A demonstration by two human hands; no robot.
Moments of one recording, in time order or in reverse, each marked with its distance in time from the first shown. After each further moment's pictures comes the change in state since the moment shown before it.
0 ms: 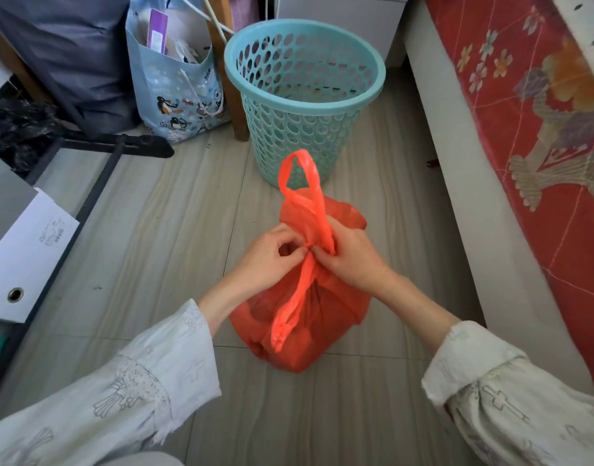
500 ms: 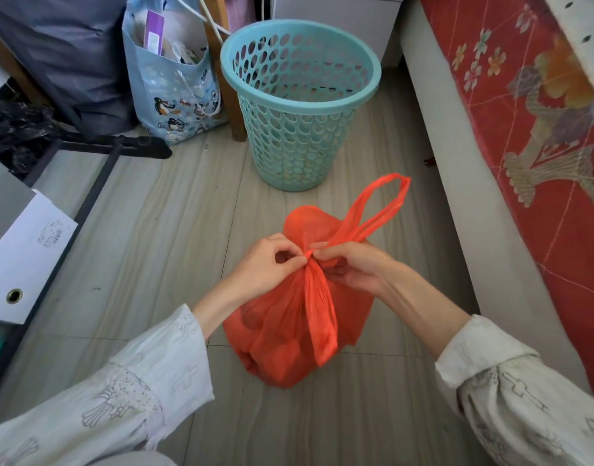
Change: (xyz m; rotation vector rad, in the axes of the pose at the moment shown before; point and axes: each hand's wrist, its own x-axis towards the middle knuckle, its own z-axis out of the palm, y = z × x) left_hand -0.008 -0.003 0.003 0.006 -0.022 -0.039; right_hand 0.000 0.000 -0.004 1.045 -0.206 0.905
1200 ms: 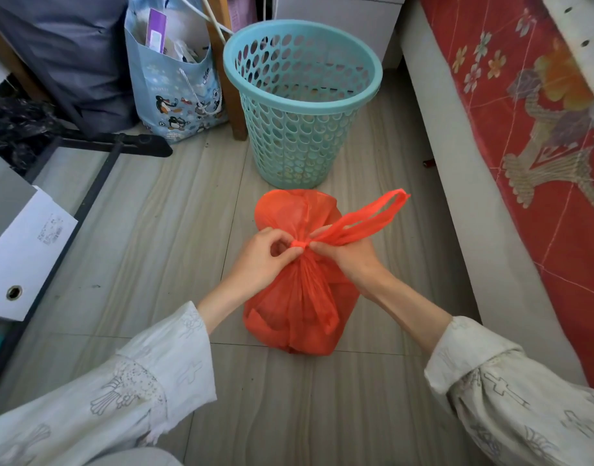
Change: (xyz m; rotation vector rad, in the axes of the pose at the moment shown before) left_hand 0.002 -0.007 -0.001 0.011 0.113 -0.042; right_hand 0.003 0.012 0.012 -0.345 0.270 -0.555
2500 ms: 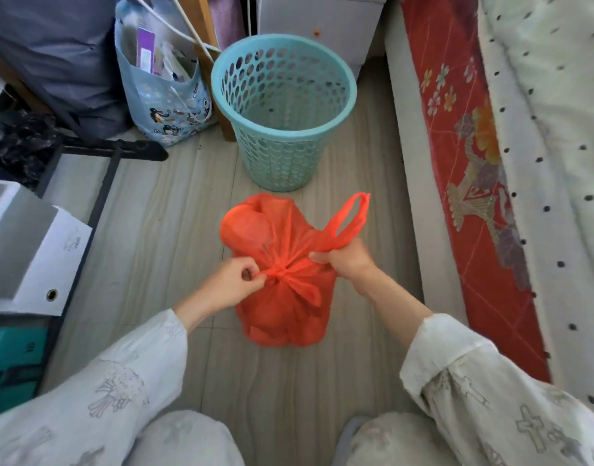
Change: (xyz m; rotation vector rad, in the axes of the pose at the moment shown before) left_hand -0.025 0.045 -0.054 0.121 -0.304 -0.274; right_hand -0.015 -0.075 -0.039 -0.243 0.032 0.470
